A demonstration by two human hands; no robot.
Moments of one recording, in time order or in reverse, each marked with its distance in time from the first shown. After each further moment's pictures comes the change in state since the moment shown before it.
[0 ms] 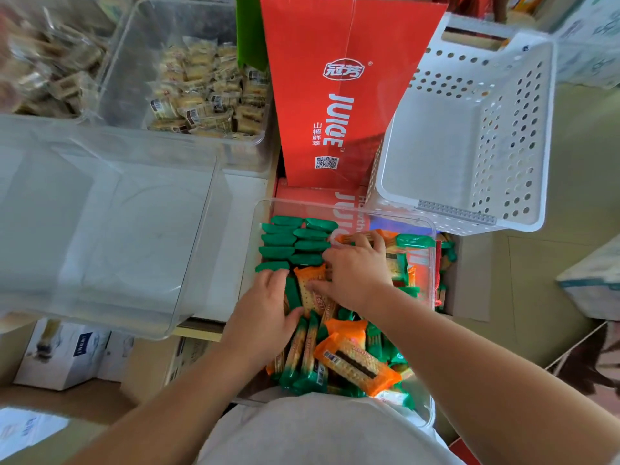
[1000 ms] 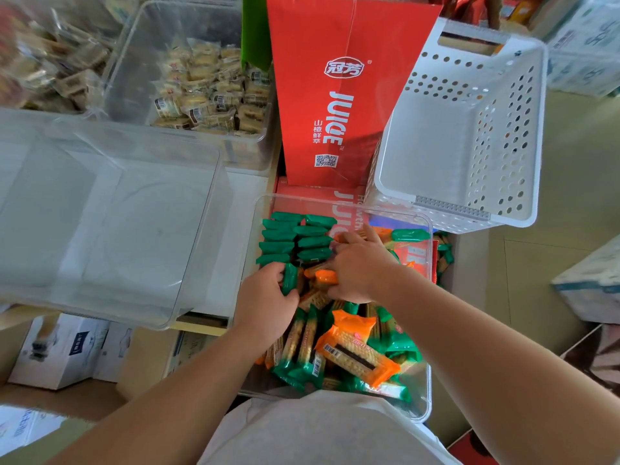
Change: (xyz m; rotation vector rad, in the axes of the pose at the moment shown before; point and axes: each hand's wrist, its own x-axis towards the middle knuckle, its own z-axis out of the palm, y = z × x) left_hand 0.013 -0.002 0.018 -0.313 0.140 -0.145; right_hand 0.005 0.011 -0.009 -0.344 -0.256 -0.223
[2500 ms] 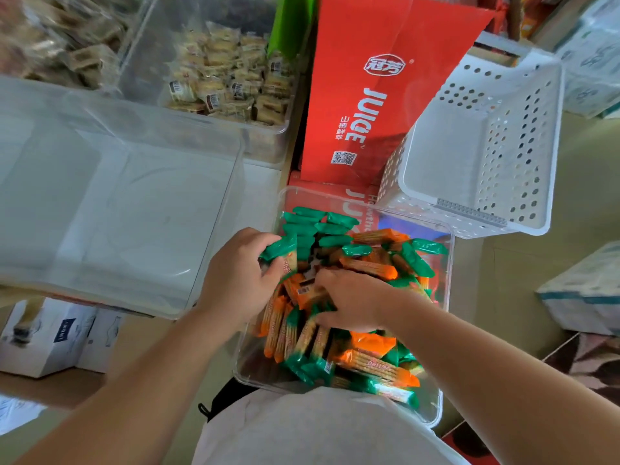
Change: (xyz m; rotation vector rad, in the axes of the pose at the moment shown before) left_hand 0.002 0.002 -0.078 0.141 0.137 0.281; right_hand -0.012 -0.041 0.010 0.400 -0.056 -0.113
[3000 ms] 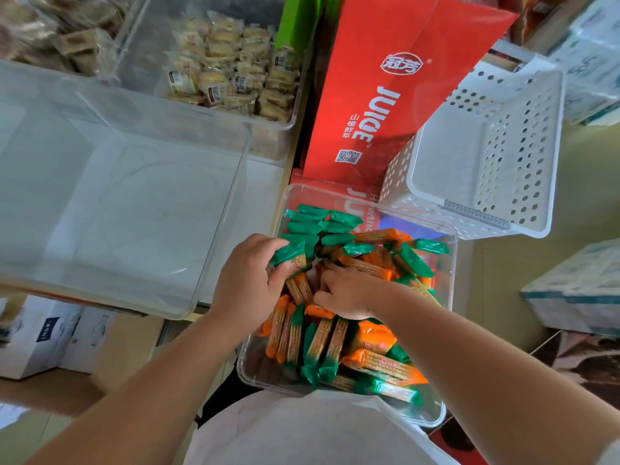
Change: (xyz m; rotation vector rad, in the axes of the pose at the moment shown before) left_hand -0.006 -0.022 0.023 -0.067 -0.023 0.020; right_hand 0.025 -0.006 -0.001 0.037 -0.169 0.185
